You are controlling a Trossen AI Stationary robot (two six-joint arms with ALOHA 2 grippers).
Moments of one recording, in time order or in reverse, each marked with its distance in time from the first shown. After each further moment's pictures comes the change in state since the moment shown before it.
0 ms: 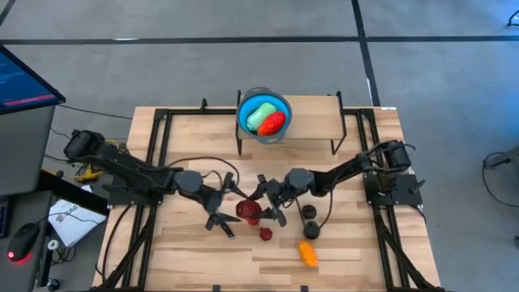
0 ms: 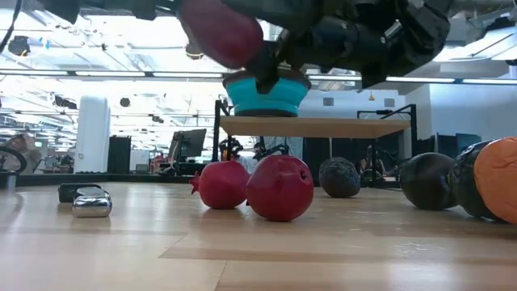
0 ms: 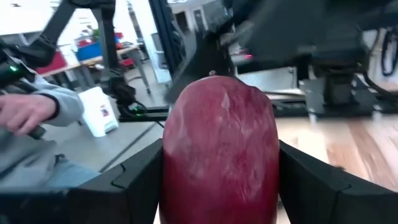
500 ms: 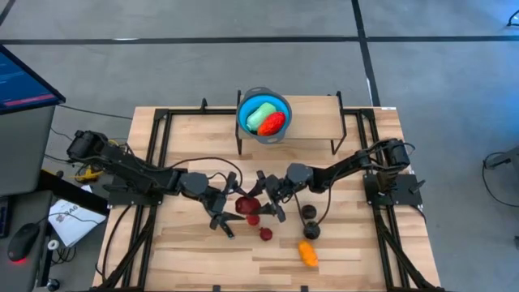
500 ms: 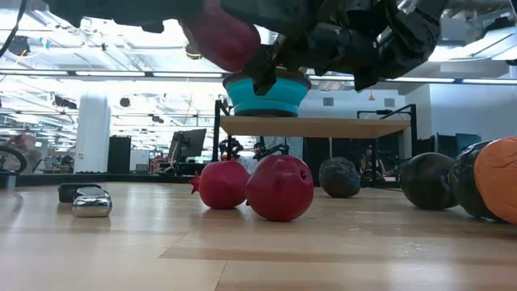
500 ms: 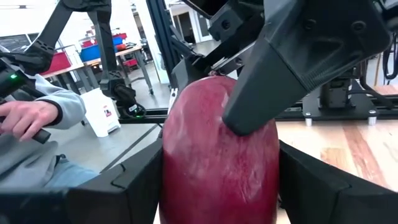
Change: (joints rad) left arm 0.001 0.047 0.021 -0.041 -0.036 0.025; right arm -0.043 0.001 0.009 0.000 -0.047 -0.003
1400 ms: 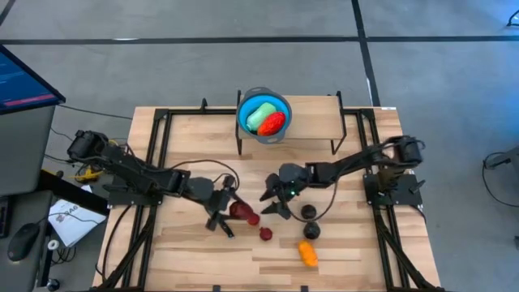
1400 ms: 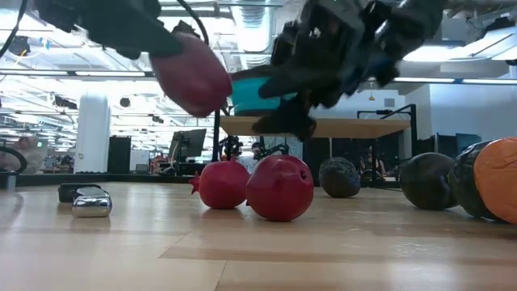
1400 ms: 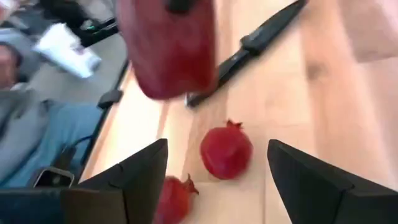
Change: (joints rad) left arm -0.008 0.004 -0.001 -0.211 -0.003 -0.292; right arm -0.022 -0.119 0.001 -0.655 0.009 0.123
